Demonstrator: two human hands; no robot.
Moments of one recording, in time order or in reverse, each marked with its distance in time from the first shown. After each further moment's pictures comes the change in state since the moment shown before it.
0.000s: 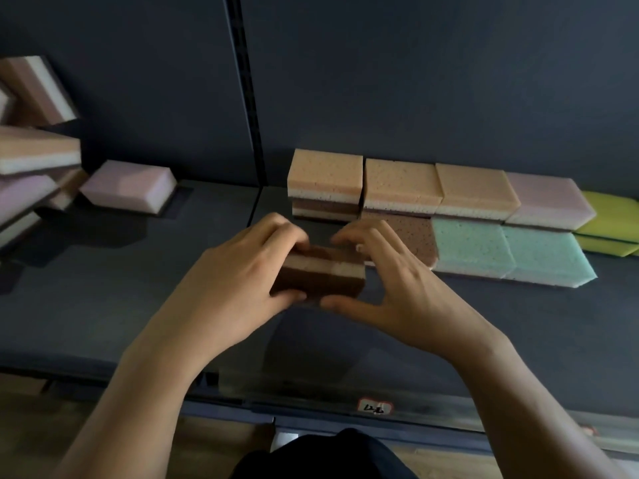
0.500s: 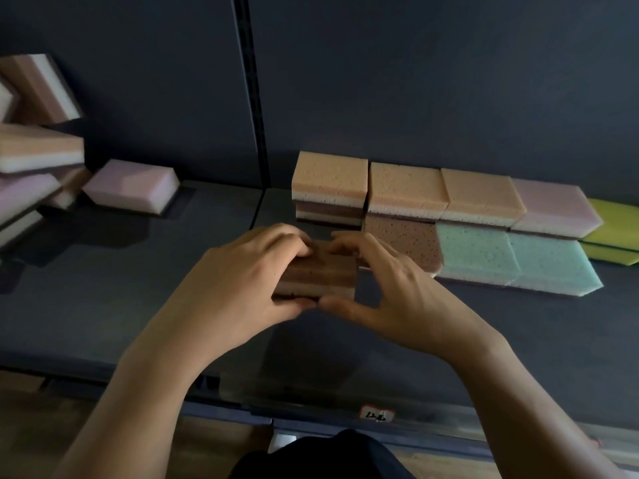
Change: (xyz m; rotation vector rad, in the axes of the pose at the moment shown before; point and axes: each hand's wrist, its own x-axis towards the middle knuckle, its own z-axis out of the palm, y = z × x) left_hand 0.001 -0.007 0.002 0.006 -0.030 0.012; right_hand 0.008 -0.001 0.003 0.031 -0.066 0.033
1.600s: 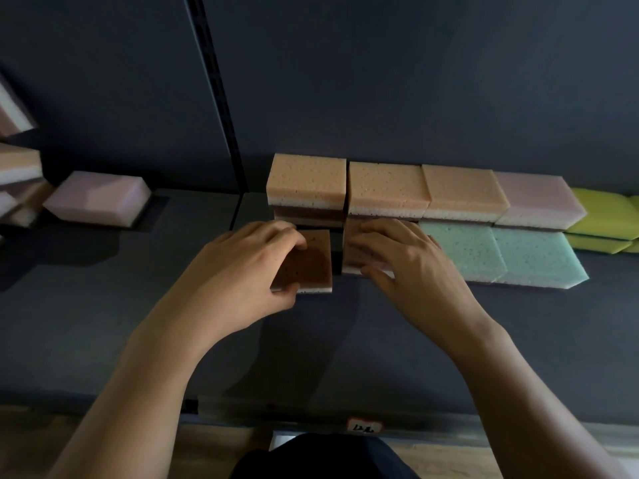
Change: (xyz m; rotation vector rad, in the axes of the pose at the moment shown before) left_hand 0.040 -0.003 0.012 0.089 -0.108 -0.005; right_hand -0.002 0.052 -0.008 -0.376 0.236 0.101
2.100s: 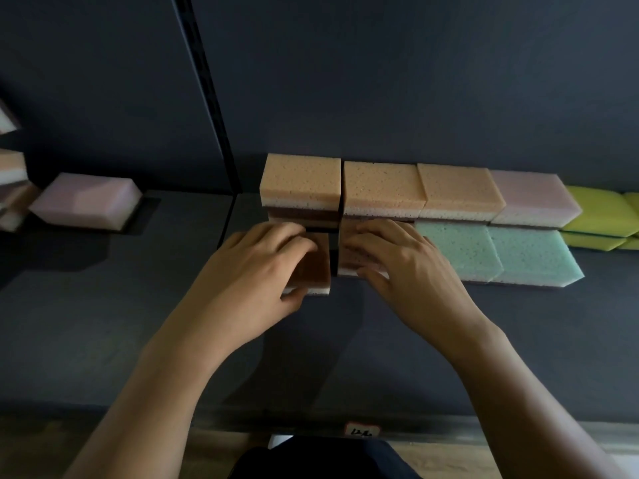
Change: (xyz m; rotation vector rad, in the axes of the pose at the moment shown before) left_hand 0.005 0.006 0.015 0.060 0.101 0.067; right_hand 0.000 0.000 0.001 -0.025 -0.004 0.004
